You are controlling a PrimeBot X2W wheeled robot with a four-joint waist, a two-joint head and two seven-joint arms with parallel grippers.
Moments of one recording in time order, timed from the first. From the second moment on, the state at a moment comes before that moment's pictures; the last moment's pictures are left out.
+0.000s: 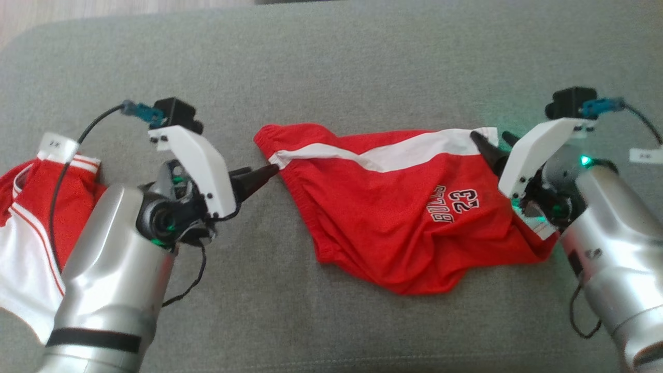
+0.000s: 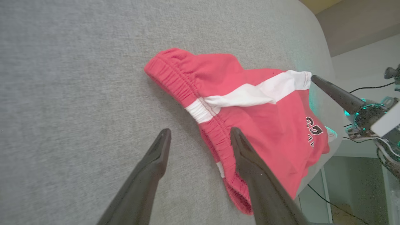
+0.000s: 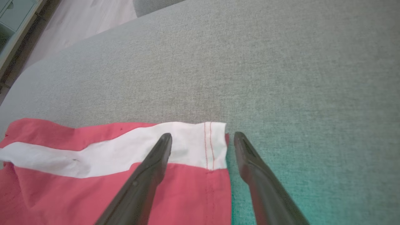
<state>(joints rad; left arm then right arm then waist) -0.60 0.17 -0.32 0.55 -0.83 -0.12 0.72 -0.72 -0.25 0.41 0.85 0.71 0.12 0.36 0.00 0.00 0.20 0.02</state>
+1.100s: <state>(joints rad) -0.75 0.23 -0.54 0.64 -1.13 -0.12 0.61 -0.87 -0.28 0.62 0.93 0.93 0.12 0.20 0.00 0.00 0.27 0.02</state>
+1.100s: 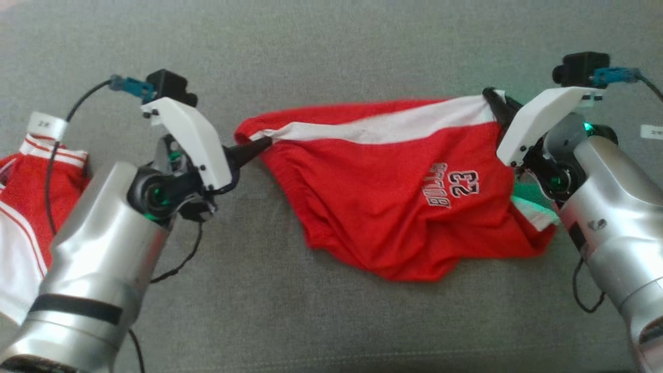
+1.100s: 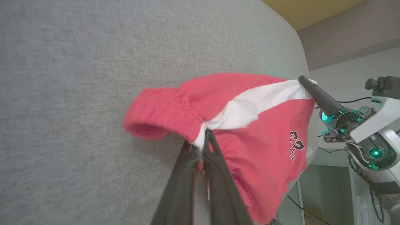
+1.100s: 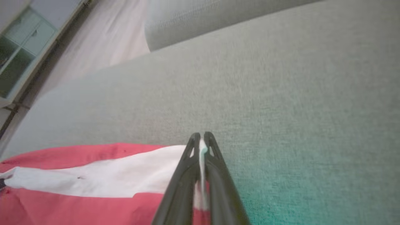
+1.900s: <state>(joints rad) -1.34 0.24 -0.53 0.72 -1.08 -0.08 0.51 -1.35 -0.41 0.67 0.79 1.04 0.12 0.05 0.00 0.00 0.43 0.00</state>
